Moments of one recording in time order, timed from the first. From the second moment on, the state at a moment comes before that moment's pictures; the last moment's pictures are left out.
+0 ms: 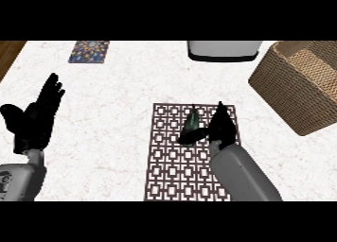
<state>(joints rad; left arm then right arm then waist) -0.20 0.31 0.02 -1.44 0.09 0.17 0.13 -0.49 0.00 0.38 -1.06 0.59 -0.43 1.08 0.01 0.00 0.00</state>
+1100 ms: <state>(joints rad) -0.20 0.27 0.06 -1.48 0.05 0.13 0.16 -0.56 -0.02 0.51 -0.87 0.35 -0.49 0.99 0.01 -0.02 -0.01</state>
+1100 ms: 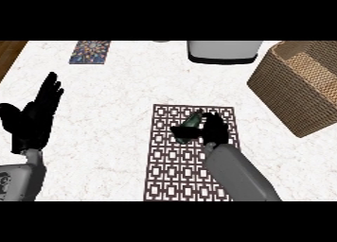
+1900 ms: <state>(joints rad) -0.22 0.25 0.05 -1.47 0.03 0.13 0.15 -0.62 -0.03 0.55 -0.75 0.29 -0.59 0.76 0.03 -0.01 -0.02</state>
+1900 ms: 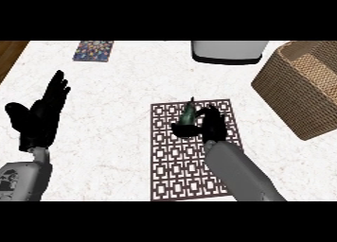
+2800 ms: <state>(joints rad) -0.22 0.26 0.07 -1.44 0.04 0.09 0.14 -0.85 0.00 0.41 -0.68 0.17 -1.00 0.24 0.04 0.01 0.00</state>
